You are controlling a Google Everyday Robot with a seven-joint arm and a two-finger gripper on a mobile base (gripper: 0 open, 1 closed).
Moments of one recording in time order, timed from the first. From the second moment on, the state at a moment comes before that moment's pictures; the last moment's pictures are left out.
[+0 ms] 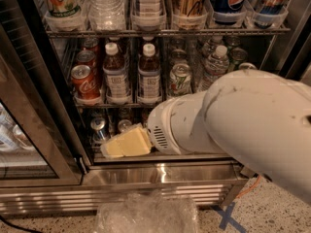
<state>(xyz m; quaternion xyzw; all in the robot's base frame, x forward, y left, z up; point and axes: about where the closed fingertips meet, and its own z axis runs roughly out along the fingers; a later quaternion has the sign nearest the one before) 0.420 0.022 0.891 -0.31 0.86 0.17 0.37</state>
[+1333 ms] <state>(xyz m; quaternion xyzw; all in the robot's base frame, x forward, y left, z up) 0.469 0.028 0.865 -0.14 0.83 0.20 0.50</state>
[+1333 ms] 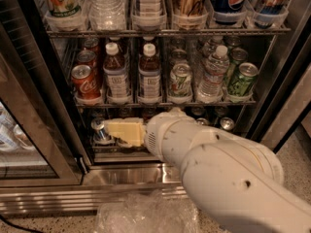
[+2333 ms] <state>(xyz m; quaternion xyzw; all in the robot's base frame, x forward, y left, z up) 0.473 0.002 0.897 -0.05 0.79 0.19 0.58</state>
